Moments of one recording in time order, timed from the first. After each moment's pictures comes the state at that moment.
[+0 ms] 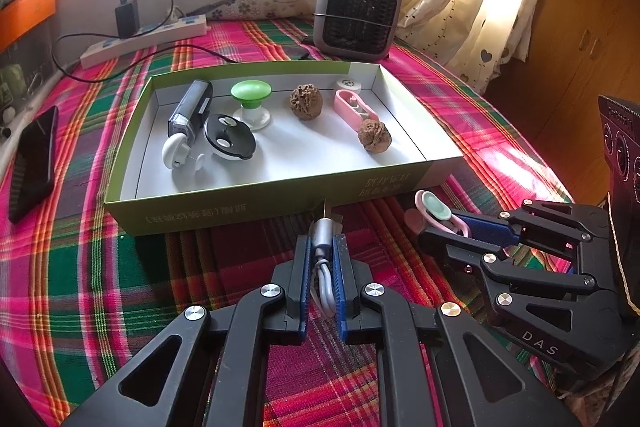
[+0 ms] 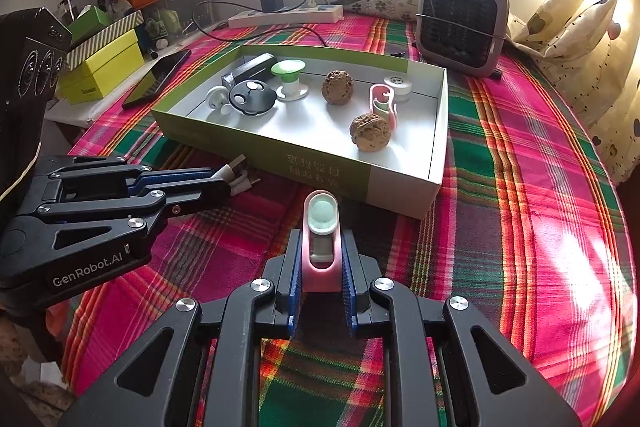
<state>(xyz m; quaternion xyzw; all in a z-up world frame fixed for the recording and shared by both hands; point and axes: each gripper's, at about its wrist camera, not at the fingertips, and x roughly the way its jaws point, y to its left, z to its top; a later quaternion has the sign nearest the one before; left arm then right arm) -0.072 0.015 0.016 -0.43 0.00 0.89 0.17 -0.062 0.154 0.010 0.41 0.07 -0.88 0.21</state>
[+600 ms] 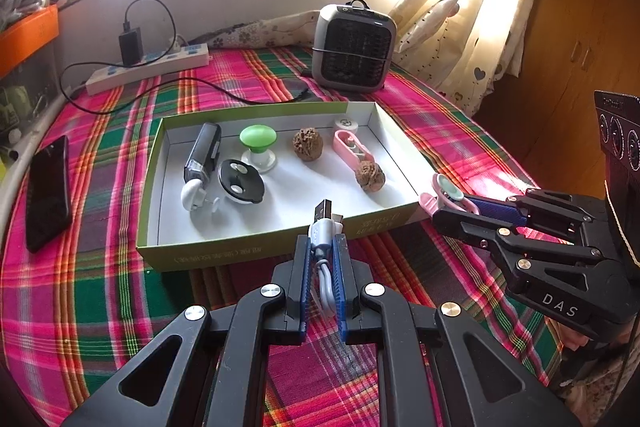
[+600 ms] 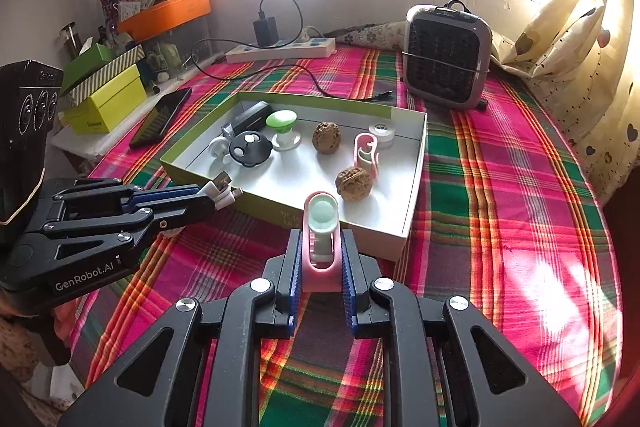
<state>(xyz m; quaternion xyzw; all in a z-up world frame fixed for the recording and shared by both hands) -0.086 0.022 0.044 -0.40 0.00 0.90 0.18 -0.069 0.165 0.045 0.38 0.04 -0.90 0.21</state>
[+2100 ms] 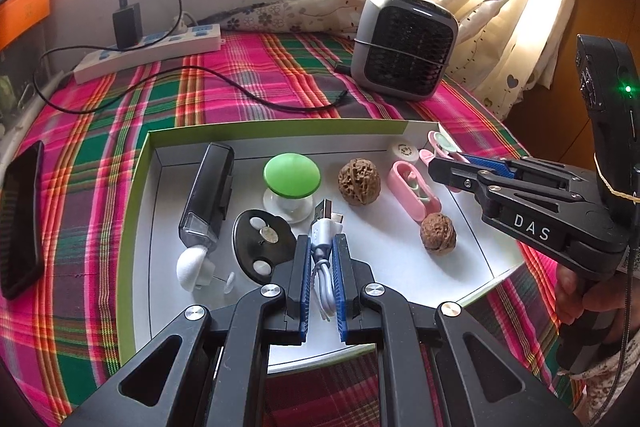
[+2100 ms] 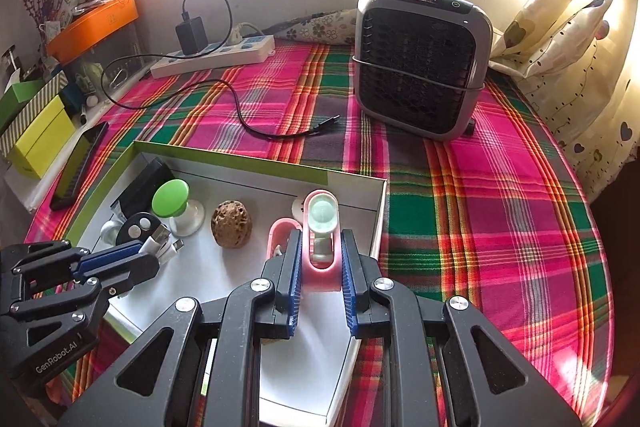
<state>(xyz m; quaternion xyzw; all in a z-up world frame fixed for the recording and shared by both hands) -0.157 0.001 0.022 -0.43 -0.03 0.89 0.16 -0.189 0.165 0.029 0.42 0.04 -0.89 0.14</state>
